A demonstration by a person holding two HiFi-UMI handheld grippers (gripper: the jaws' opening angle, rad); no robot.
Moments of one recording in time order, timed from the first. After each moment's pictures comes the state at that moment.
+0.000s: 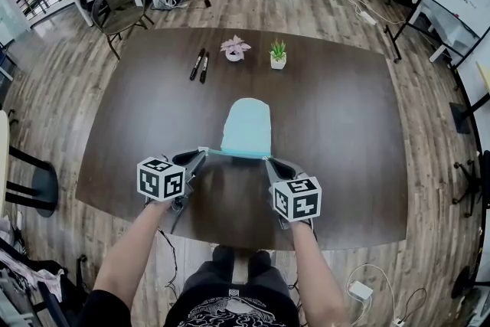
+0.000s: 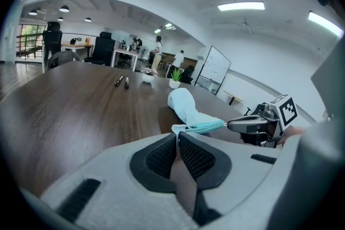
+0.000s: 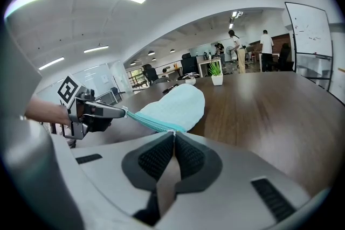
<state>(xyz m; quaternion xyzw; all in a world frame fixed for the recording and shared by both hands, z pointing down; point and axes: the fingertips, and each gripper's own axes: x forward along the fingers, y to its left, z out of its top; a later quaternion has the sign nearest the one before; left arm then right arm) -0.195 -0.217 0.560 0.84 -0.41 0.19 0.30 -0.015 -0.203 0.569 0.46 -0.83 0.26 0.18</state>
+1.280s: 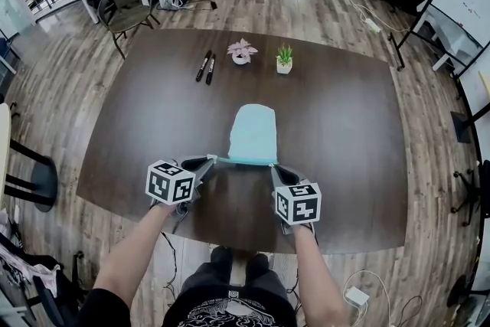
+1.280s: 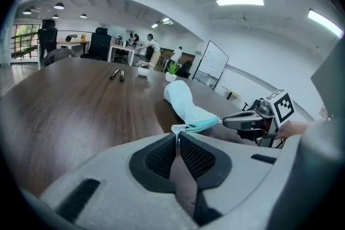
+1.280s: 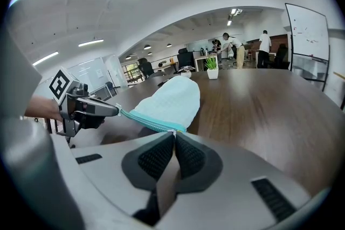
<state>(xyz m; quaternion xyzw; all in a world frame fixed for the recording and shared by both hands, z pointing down) -0.183 -0.204 0.574 0.84 -0.39 0.21 0.30 -0.006 -0.199 0.589 0.47 -0.81 0.27 0.22</state>
